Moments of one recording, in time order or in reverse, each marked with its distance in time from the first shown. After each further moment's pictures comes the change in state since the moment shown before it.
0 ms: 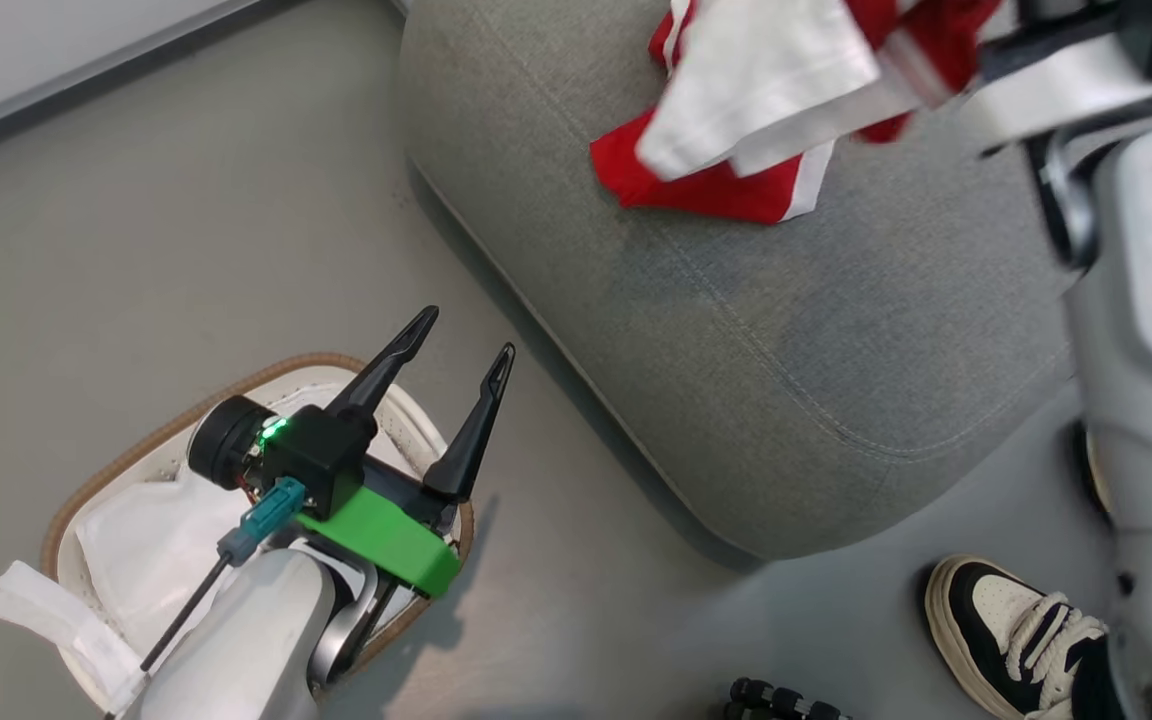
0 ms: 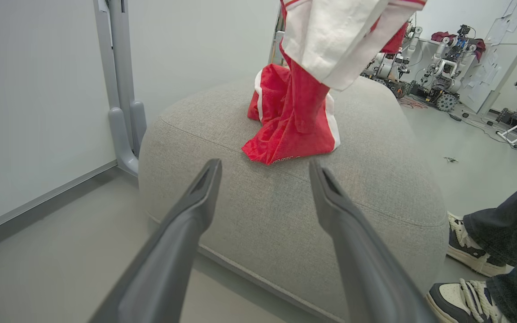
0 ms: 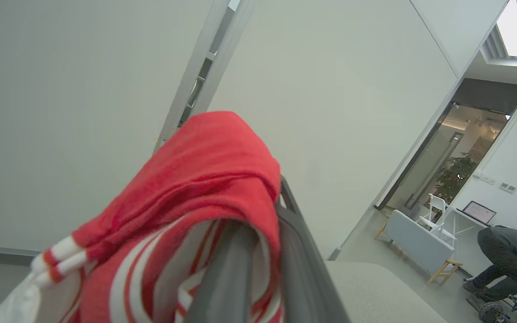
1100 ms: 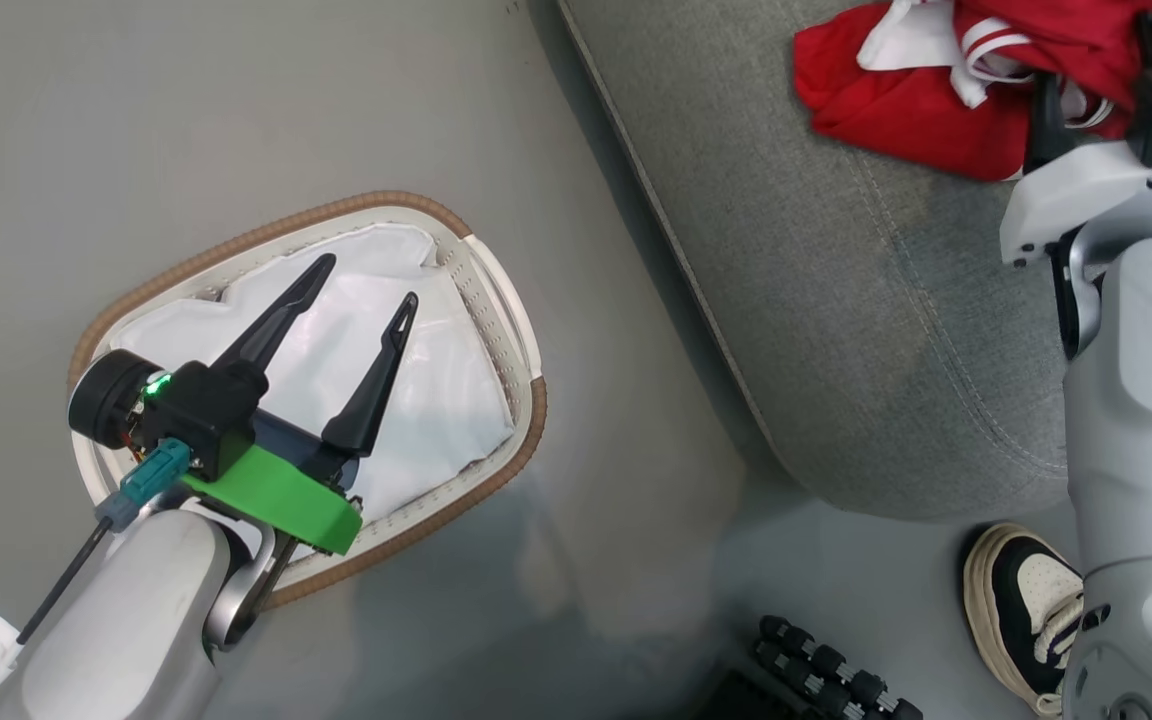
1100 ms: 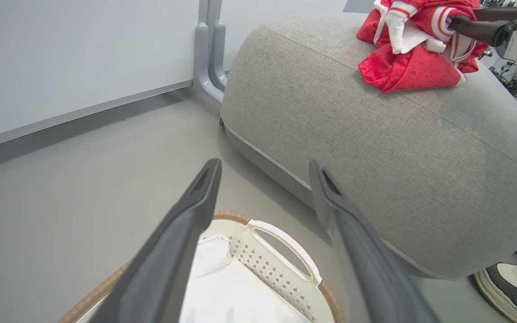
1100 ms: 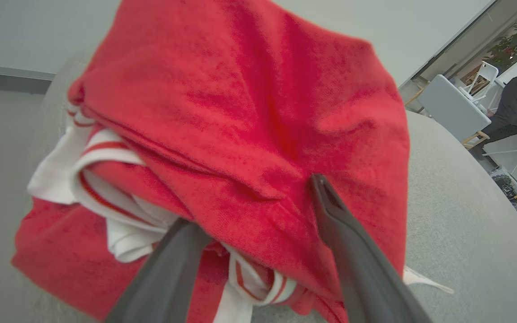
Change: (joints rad) left arm -0.055 0.153 0.017 -0.040 -0.056 0.000 0.000; right arm 0.043 0.094 -0.391 0.301 -0.281 0.000 0.001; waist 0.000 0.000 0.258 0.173
